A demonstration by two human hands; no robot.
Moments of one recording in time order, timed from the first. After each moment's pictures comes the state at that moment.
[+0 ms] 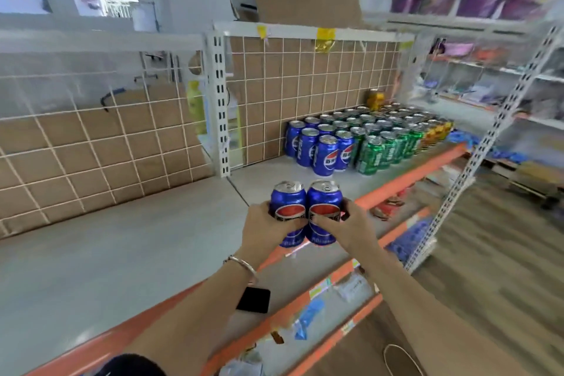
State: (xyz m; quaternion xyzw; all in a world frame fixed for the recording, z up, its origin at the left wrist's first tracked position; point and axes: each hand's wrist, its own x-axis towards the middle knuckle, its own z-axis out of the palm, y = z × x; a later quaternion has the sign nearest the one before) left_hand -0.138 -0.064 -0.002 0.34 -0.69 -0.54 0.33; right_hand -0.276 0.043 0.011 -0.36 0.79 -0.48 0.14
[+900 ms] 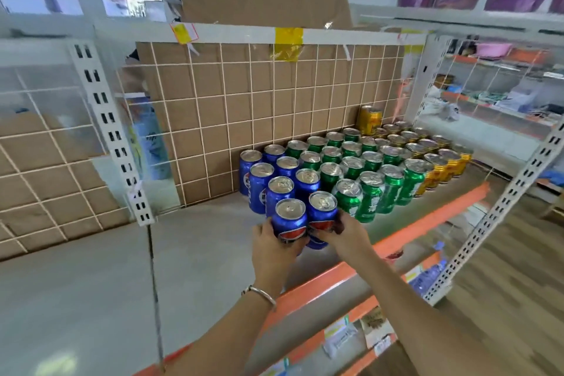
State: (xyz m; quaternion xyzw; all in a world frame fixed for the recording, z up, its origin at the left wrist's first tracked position) left_hand -0.401 -0.112 -0.039 0.48 -0.68 -0.42 0.36; right_hand -0.539 -0.050 -0.013 -0.39 0.76 -0.46 0.23
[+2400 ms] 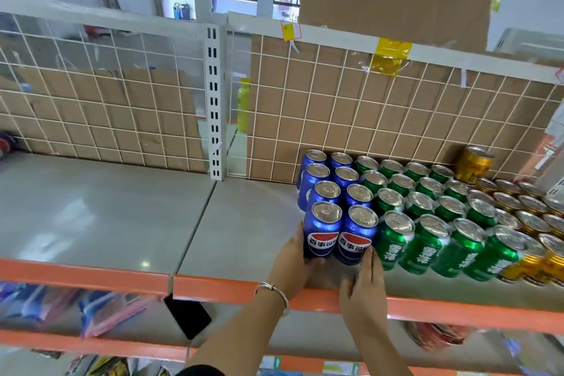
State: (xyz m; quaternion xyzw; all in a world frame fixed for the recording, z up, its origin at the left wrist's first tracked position) left_hand -0.423 -0.091 -0.070 0.52 -0.67 -0.37 0.37; right_hand -0.557 -0.028 -0.084 -0.56 0.74 -0.36 0.07
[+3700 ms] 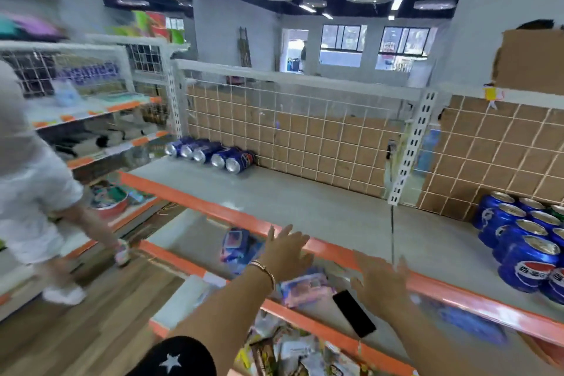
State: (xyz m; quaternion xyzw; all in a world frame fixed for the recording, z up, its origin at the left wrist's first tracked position) left_hand -0.009 0.073 0.008 0.68 -0.73 -0.05 0.07; right_hand -0.216 0.056 -0.009 -0.81 0.59 0.01 -0.04
